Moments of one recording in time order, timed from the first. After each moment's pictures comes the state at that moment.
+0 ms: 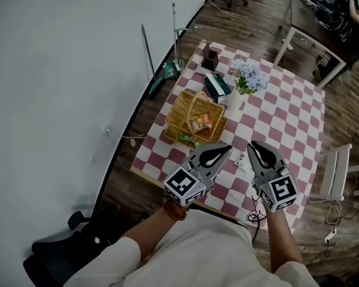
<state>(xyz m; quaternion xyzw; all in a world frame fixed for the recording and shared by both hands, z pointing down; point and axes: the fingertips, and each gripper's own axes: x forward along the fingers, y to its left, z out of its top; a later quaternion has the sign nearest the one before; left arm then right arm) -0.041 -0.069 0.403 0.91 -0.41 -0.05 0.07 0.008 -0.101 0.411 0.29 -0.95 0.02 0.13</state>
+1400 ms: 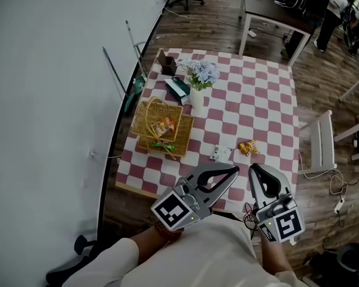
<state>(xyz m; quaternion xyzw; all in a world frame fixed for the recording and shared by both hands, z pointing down) 0.098 0.008 0.317 0.96 -0.26 -0.07 0.05 0.138 -0.012 0.328 0.41 -0.91 0.02 0.03</state>
